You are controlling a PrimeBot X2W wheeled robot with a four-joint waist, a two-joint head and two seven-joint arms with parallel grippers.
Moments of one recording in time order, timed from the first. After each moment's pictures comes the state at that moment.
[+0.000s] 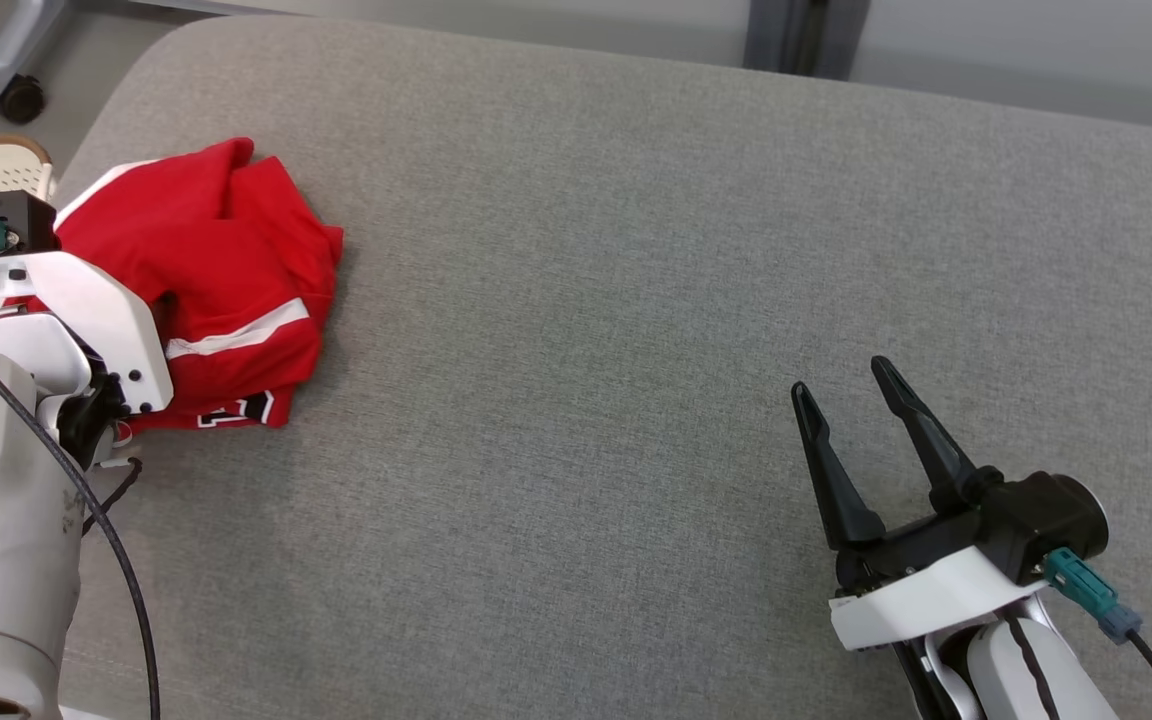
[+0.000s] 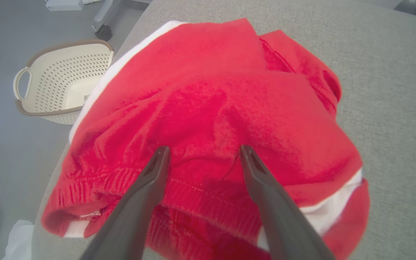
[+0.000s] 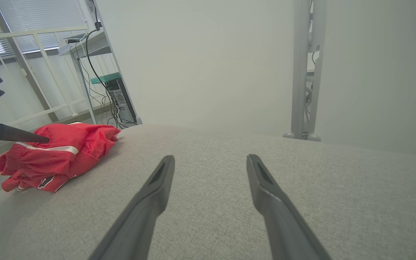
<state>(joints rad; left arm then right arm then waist) -0.92 0.27 -0.08 1.14 -0.29 -0.12 0.30 -0.19 -0.05 0.24 0.14 0.17 0.13 -0.26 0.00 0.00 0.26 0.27</state>
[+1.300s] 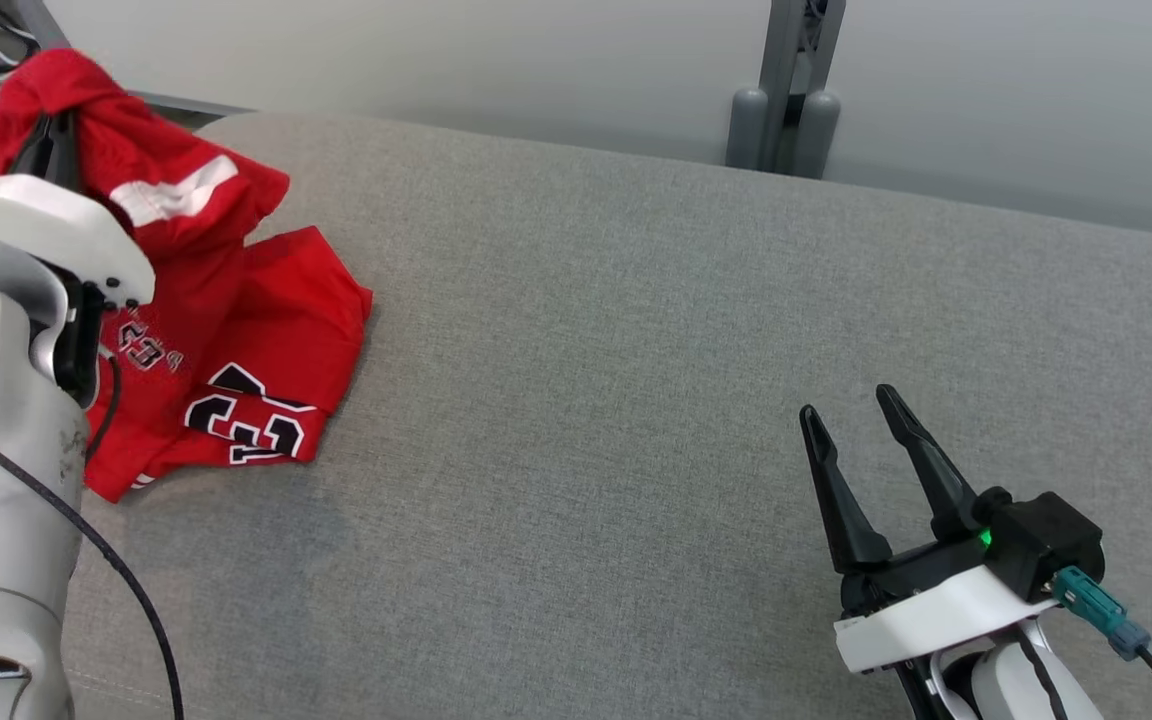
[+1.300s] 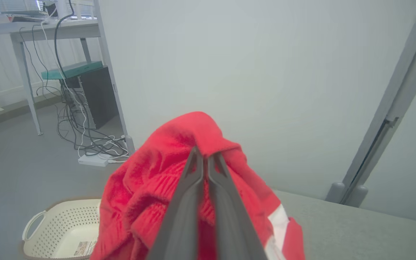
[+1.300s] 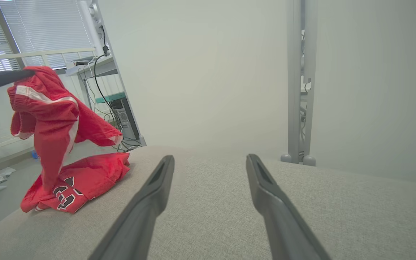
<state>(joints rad) -1.00 0.27 -0.09 1.14 -0.33 -0.09 -0.18 -0.17 -0.05 0.24 0.16 0.23 0.13 -0.26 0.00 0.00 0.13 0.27</state>
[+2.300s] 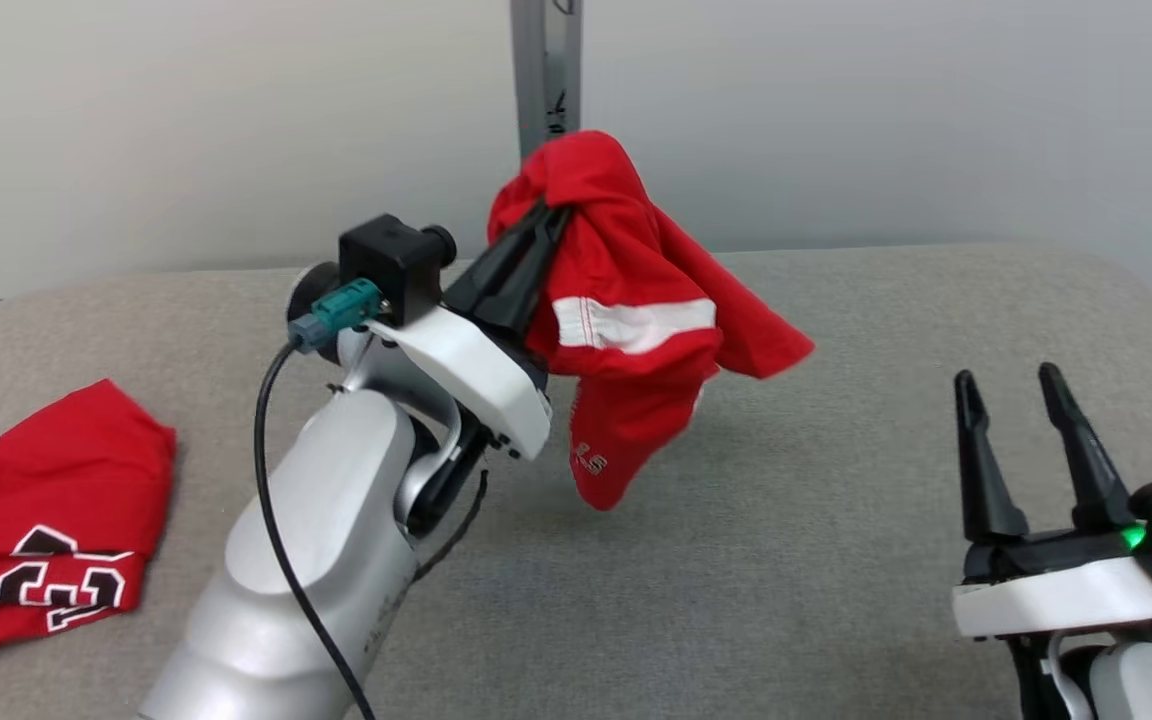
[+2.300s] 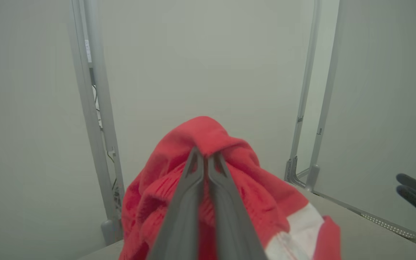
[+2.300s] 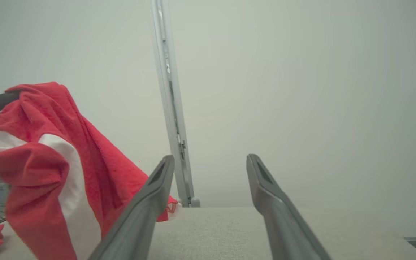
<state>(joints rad) -0.69 0.05 -0.51 0.49 -0.50 -0.12 -0.12 -0.11 -0.05 0.01 0.08 0.21 0.13 -0.26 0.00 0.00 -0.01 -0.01</state>
